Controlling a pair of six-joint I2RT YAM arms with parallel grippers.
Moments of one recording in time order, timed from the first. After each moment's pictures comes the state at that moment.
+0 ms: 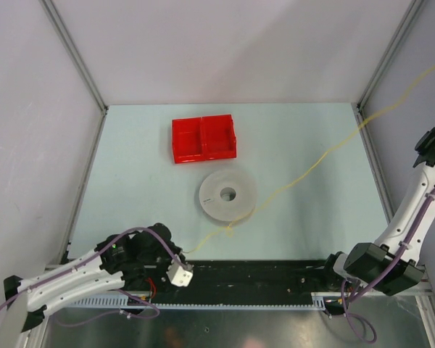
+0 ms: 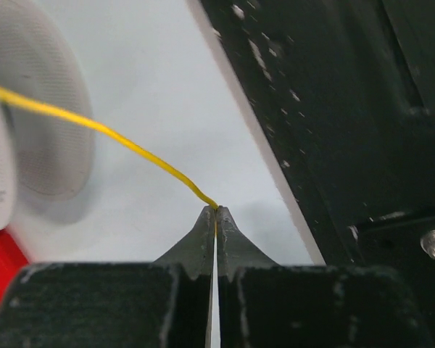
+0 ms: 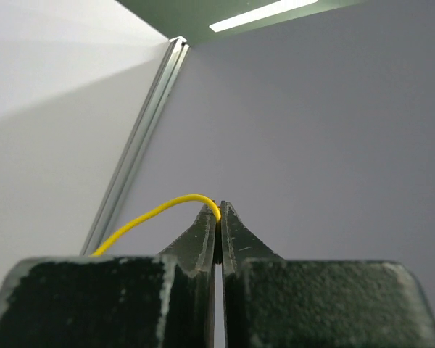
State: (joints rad) left arm -1.06 0.45 0.38 -0.83 0.20 1.05; right arm -0.58 1.26 1.64 0.51 -0.23 -0.34
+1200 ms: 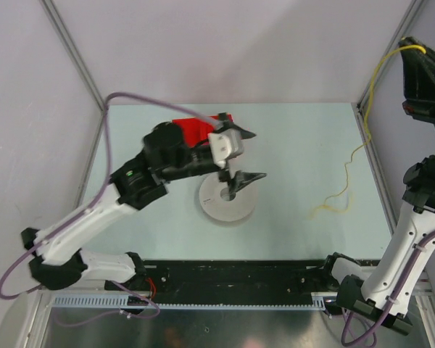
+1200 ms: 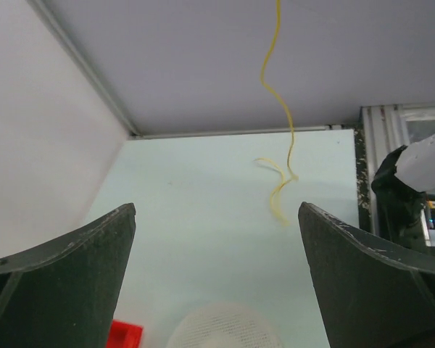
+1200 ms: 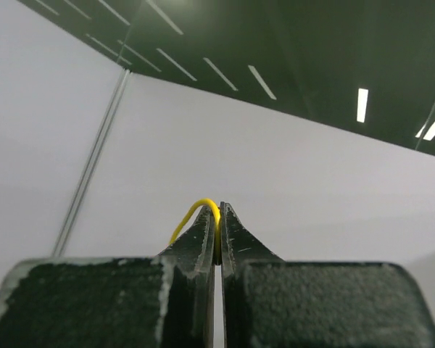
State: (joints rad) left arm -1.02 1.19 1.51 -0.33 0.29 0.31; right arm -0.45 1.05 1.72 0.66 -0.78 0.66
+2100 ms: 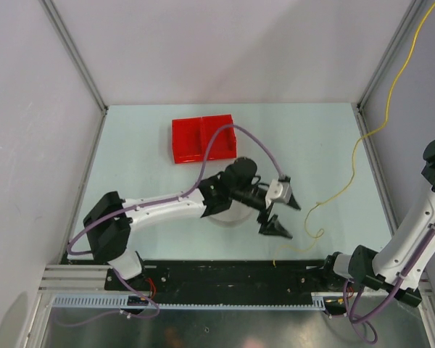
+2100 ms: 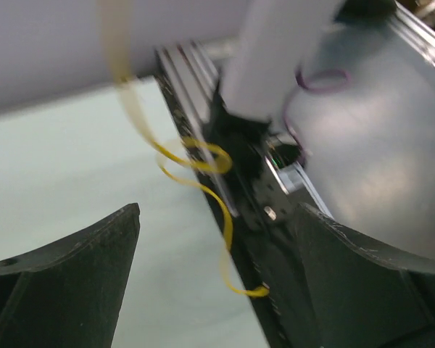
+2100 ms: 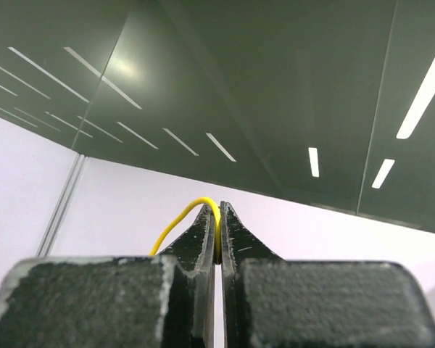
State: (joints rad) left arm -1.08 1.62 1.25 0.20 0.87 0.16; right arm -0.44 1.30 2.22 0.51 -0.52 0.68
